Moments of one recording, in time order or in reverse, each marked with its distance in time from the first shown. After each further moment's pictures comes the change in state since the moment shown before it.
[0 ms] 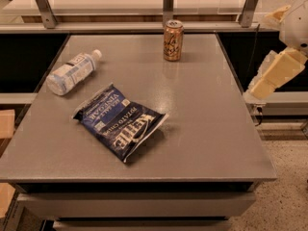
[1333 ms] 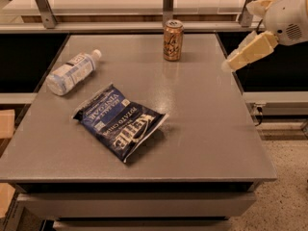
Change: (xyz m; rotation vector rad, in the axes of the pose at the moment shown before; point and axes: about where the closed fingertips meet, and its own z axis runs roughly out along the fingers) arm -0.023 -0.076 0.041 0.074 -0.319 0.095
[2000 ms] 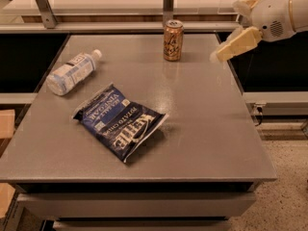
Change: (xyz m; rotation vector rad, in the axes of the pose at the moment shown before) arm -0.014 -0.019 0.036 -0.057 -0.130 0.032
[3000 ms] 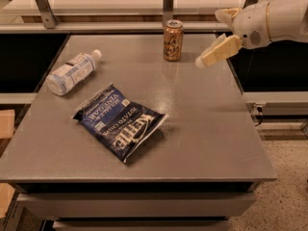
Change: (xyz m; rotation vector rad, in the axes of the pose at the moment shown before) arm 0.003 0.002 0.046 -0.065 -0.090 0.008
